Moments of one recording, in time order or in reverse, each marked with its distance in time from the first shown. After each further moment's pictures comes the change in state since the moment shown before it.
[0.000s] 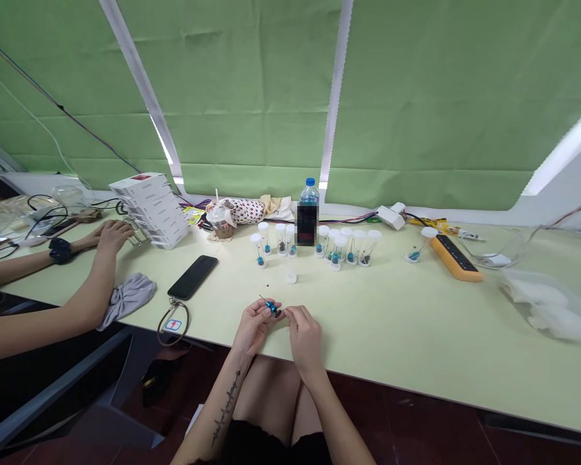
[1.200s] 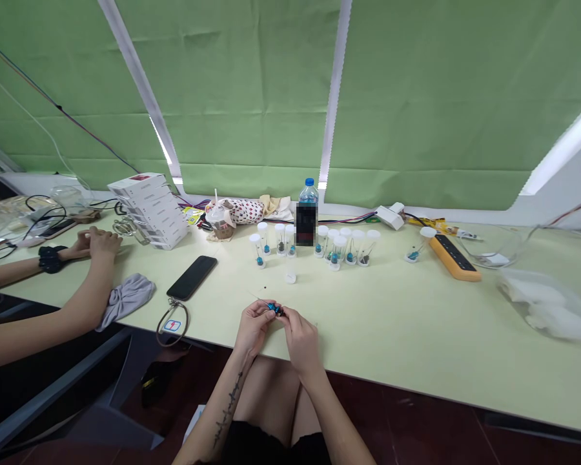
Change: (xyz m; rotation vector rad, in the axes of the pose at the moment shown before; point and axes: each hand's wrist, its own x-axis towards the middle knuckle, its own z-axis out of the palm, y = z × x) left_hand 0.005 -0.008 0.000 0.136 0.108 0.070; right_hand -0.006 0.009 0.006 -0.156 0.012 -0.193
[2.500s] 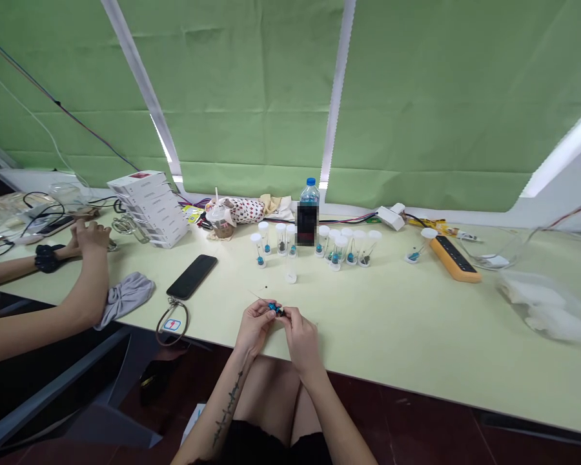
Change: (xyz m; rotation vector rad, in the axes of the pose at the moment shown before) left_hand 0.001 0.000 -0.002 -0.052 -0.029 -0.007; right_hand 0.002 -0.002 0.002 0.043 -0.051 0.086
